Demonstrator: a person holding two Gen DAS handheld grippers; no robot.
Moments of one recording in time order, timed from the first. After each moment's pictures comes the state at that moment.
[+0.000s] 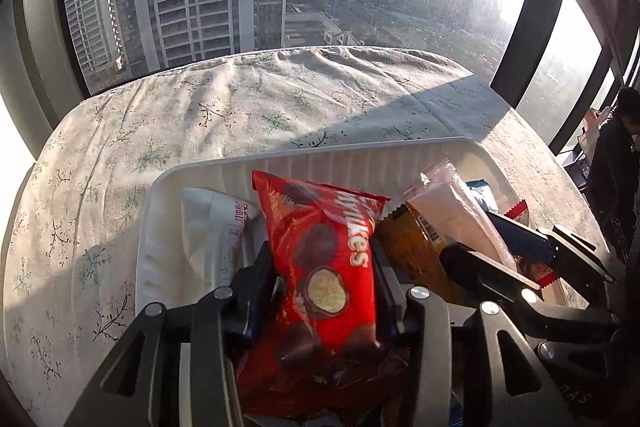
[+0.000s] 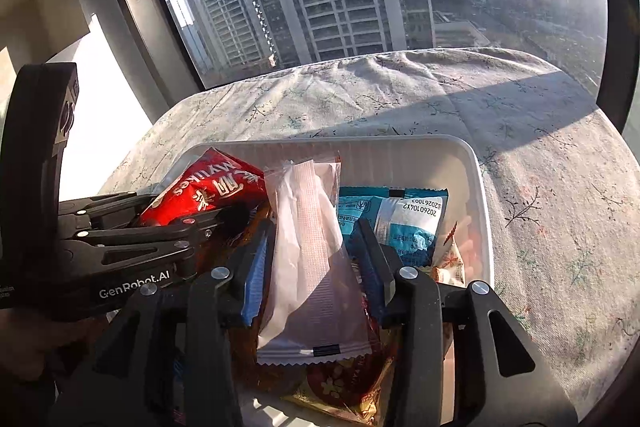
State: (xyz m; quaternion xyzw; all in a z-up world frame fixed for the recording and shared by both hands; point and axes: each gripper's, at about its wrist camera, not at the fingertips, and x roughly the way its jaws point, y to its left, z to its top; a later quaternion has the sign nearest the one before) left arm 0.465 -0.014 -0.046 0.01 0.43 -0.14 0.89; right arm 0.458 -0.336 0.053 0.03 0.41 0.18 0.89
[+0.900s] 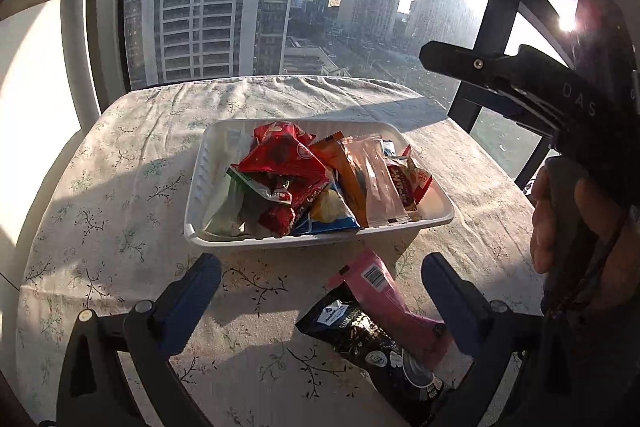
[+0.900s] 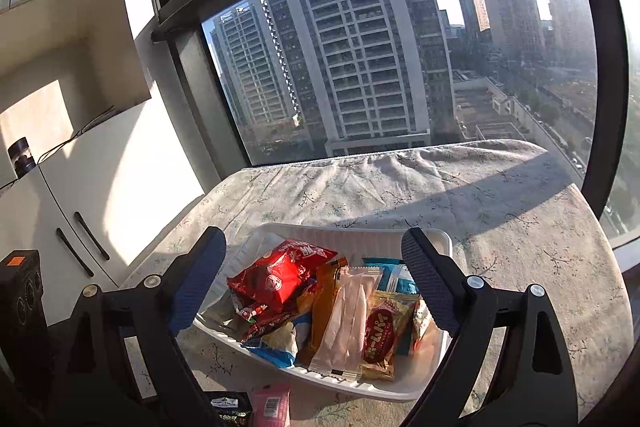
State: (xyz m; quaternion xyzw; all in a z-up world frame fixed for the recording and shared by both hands) left arm 0.273 0.008 -0.003 -0.03 0.37 -0.14 0.92; right arm 0.379 -0.348 0.180 0.03 0.31 0.22 0.93
